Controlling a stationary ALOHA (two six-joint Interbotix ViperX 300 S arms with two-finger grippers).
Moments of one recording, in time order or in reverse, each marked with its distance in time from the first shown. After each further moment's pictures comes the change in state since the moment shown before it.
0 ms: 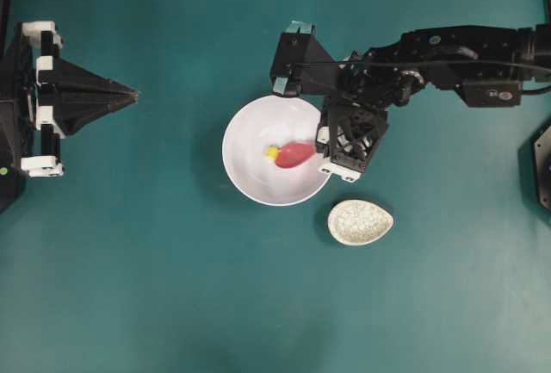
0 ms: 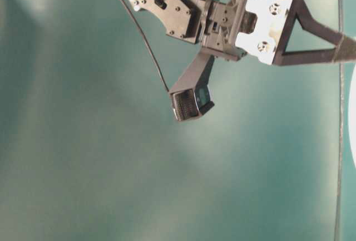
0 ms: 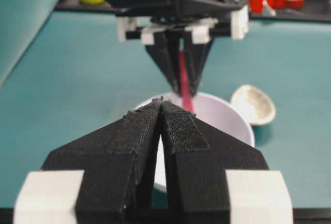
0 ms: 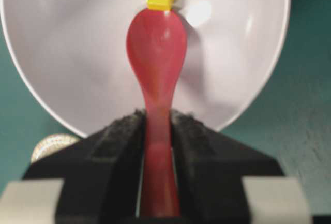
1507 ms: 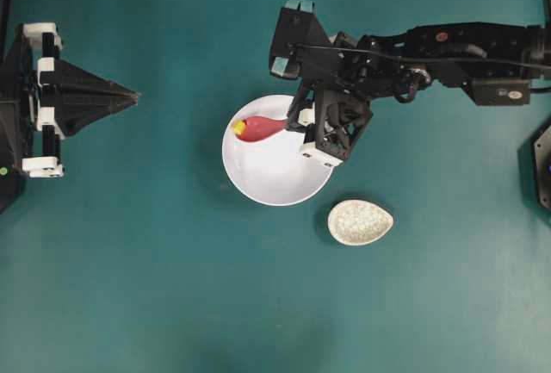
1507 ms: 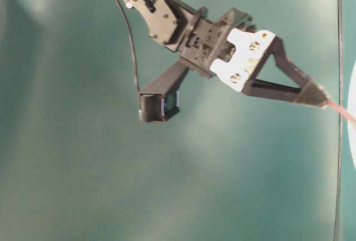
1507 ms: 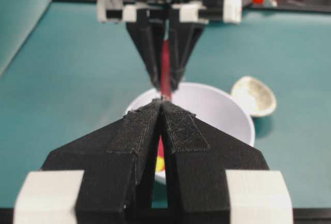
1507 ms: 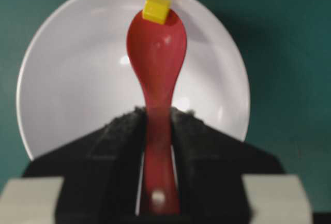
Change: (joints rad) left arm 0.000 0.000 0.000 0.000 0.025 0.000; right arm 0.000 -0.035 0.000 -0.035 -0.216 -0.006
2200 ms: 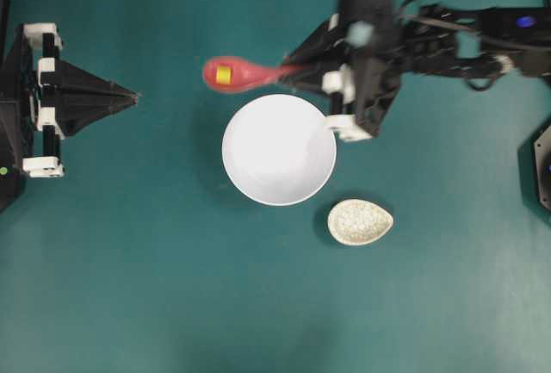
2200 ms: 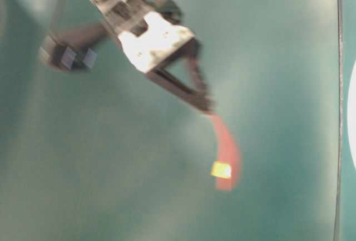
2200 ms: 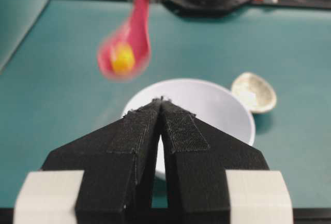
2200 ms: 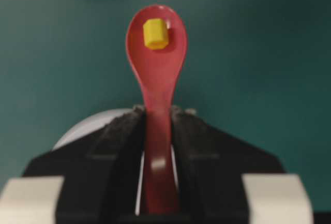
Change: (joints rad) left arm 0.000 -0.002 0.000 0.000 0.014 0.000; right arm 0.002 -0.265 0.106 -0.064 -0.330 -0.089
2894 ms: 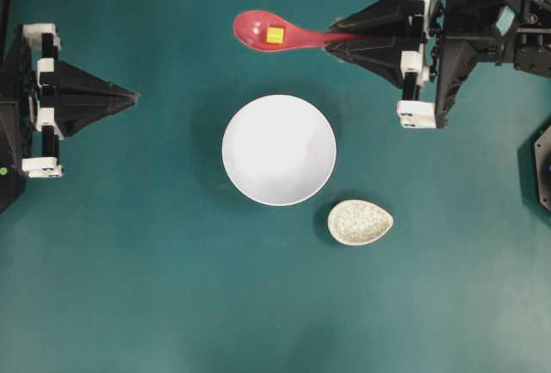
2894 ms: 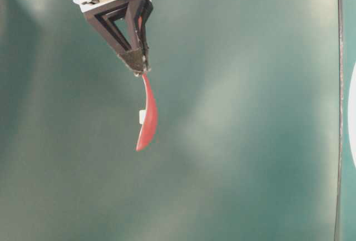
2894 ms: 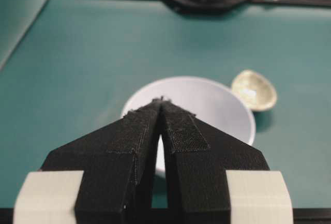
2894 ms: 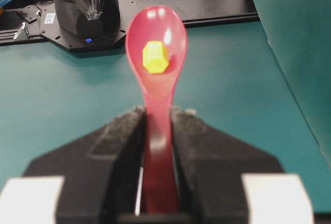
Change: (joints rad) left arm 0.000 -0.006 0.000 0.002 0.008 0.000; right arm 0.000 -0.221 0.144 -0.008 -0.152 -0.012
